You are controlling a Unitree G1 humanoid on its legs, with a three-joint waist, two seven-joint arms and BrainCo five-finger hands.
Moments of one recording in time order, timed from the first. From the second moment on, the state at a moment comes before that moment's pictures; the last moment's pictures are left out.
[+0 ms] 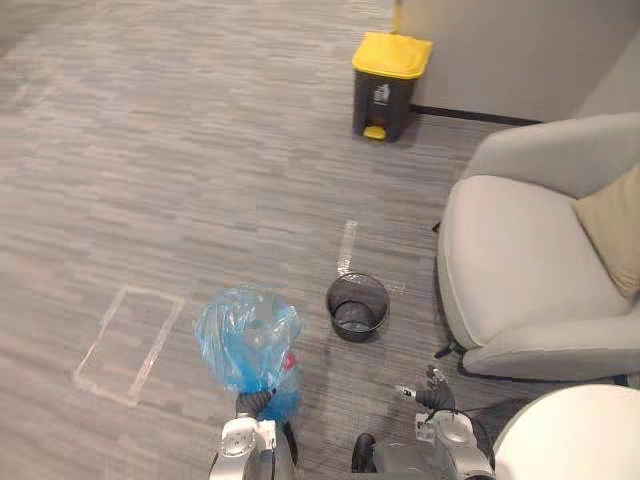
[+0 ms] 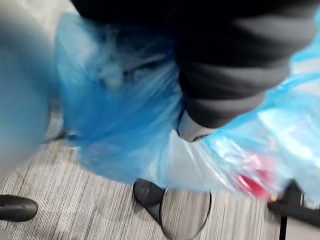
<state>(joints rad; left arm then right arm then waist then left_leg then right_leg) 0.08 -0.01 0.03 0.70 0.00 -0.06 0.12 0.02 -0.04 -0.12 0.79 -0.04 -0.04 -0.17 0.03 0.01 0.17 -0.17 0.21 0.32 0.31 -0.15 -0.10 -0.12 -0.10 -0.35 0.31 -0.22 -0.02</state>
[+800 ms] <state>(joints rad) 0.13 0.10 0.06 0.79 0.00 -0.06 0.13 0.02 0.00 -0.15 0.89 -0.05 -0.03 -0.15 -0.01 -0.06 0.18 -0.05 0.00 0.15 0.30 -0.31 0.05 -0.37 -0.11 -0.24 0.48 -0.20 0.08</state>
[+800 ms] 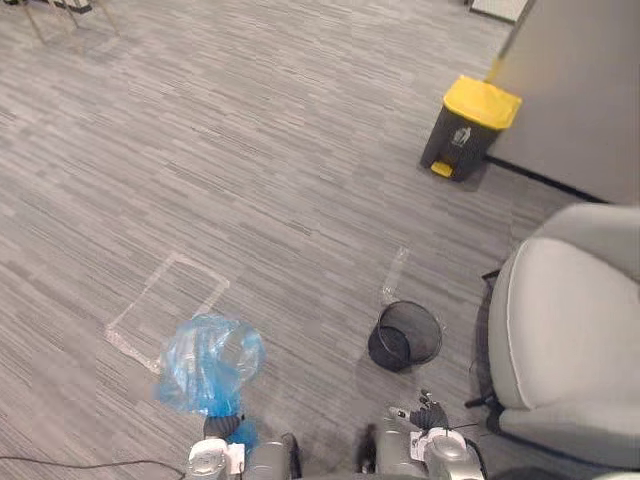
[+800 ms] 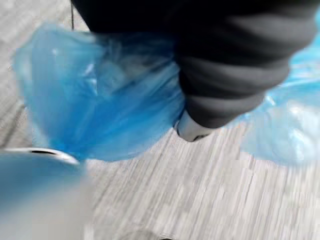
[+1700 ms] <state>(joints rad) 0.07 0.01 0.11 0.79 0.00 -0.06 0.13 0.04 0.06 -0.19 0.84 -0.07 -0.01 -0.15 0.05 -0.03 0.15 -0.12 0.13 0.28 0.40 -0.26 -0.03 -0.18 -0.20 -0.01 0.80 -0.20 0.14</state>
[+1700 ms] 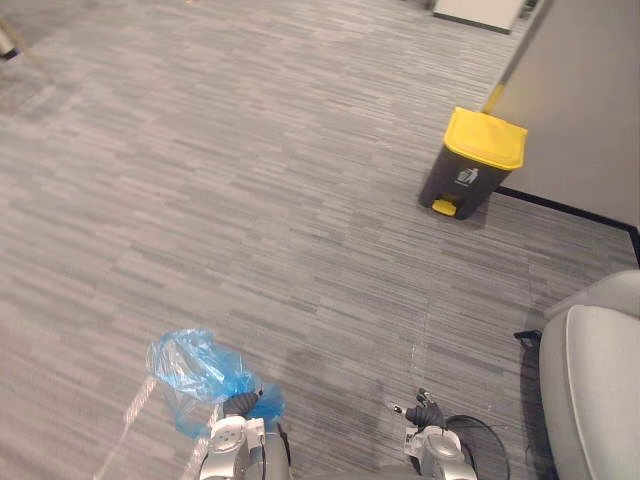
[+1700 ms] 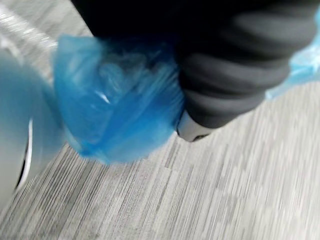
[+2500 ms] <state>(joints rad) 0.07 -0.03 0.13 0.79 0.02 -0.04 0.11 0.00 0.04 -0.18 0.89 -0.08 0.00 -0.17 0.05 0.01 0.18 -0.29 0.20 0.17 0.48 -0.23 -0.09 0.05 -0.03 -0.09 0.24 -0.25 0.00</state>
